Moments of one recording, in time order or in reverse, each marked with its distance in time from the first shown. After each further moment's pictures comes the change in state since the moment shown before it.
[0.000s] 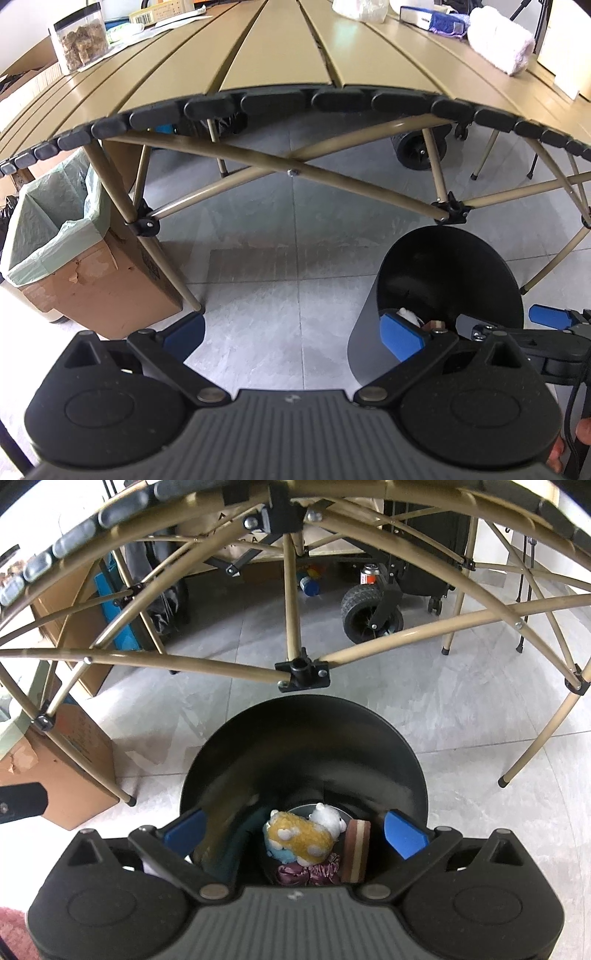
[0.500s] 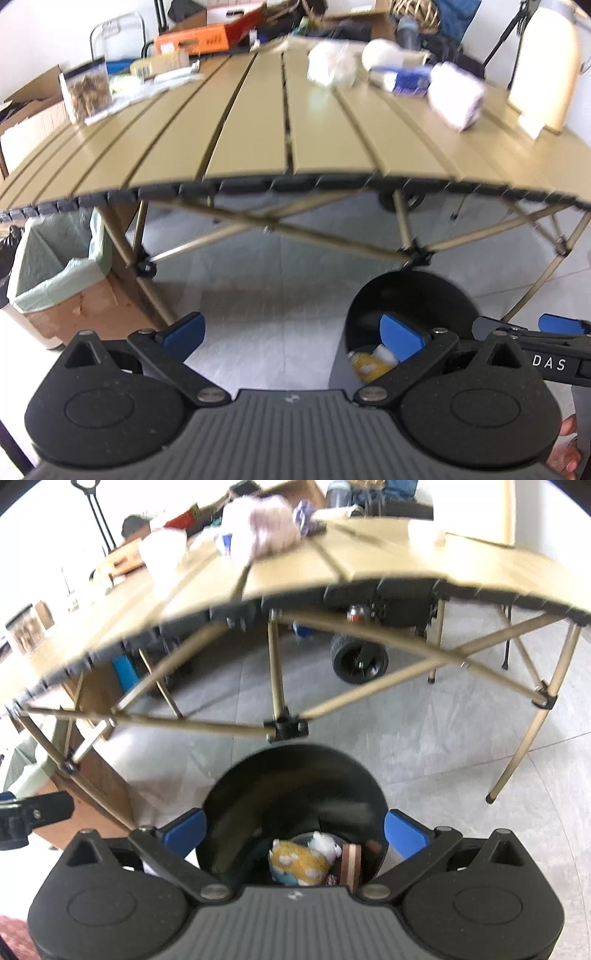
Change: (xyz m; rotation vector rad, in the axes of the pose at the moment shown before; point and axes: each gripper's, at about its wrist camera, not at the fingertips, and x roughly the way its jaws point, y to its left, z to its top) left arm -0.054 -0.019 0.005 -0.002 -0.159 -0.035; right arm -0.072 -0.026 0.008 0.069 -0.145 0.039
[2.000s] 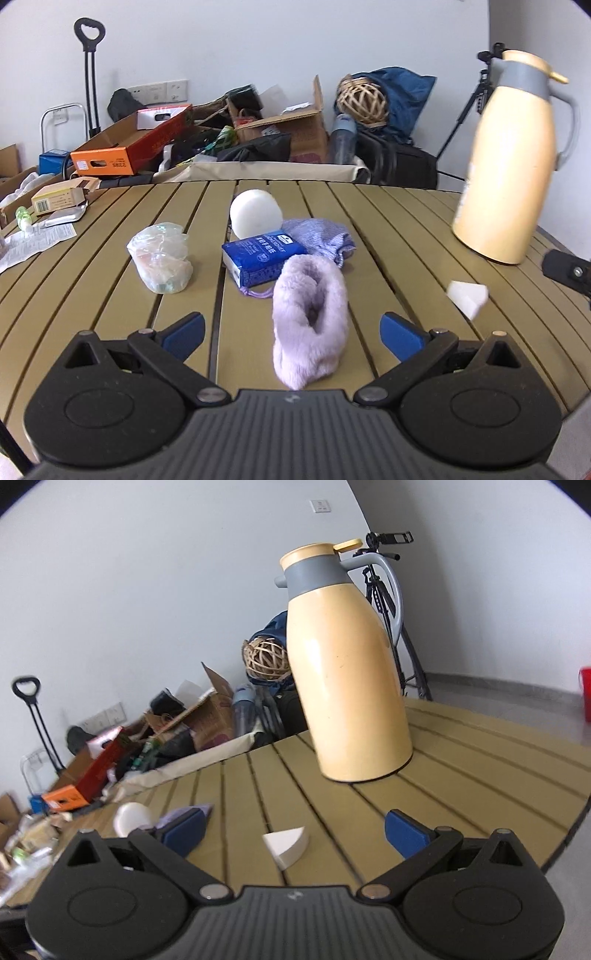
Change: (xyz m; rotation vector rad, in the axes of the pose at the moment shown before) left arm 0.055 -0.157 0.165 -0.002 -0.282 -0.091; right arm -0.045 -0.139 0.181 0.181 -0.556 -0.112
